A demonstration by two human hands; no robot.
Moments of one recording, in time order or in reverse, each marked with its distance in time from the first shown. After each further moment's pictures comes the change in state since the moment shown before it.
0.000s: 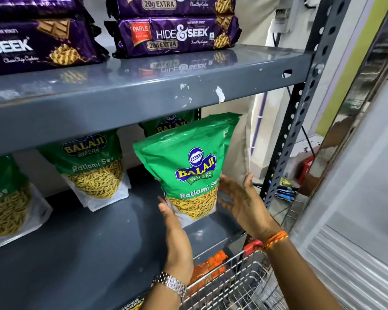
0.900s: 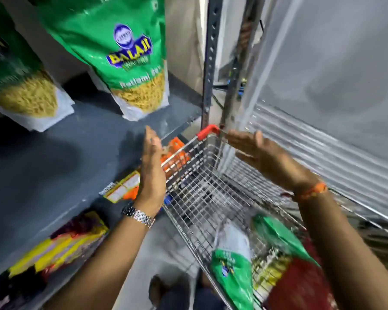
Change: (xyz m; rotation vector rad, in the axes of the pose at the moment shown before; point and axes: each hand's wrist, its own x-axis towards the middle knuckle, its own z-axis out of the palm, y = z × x) left_hand -0.093 -0.020 -0.039 0.298 -0.371 -0.077; right_hand -0.236 -0.007 -0.038 -0.079 0.160 0.184
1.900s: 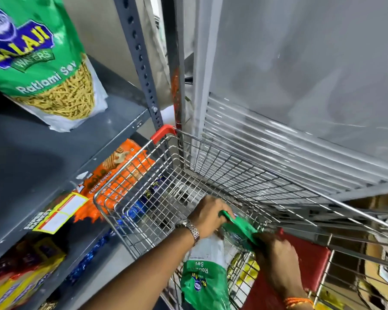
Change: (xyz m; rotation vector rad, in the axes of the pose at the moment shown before) left_hand -0.060 -0.143 0.154 0.923 -0.912 0.046; right_hand -0.176 0.170 -0.020 -1.156 0.669 0.391
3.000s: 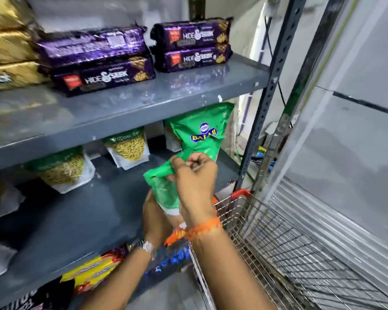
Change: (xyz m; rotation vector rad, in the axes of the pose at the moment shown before) left_hand -0.241 -0.017 -0.232 -0.847 1.148 -0.211; right_hand -0.044 -0.457 -0.154 1.570 -0.130 -0.255
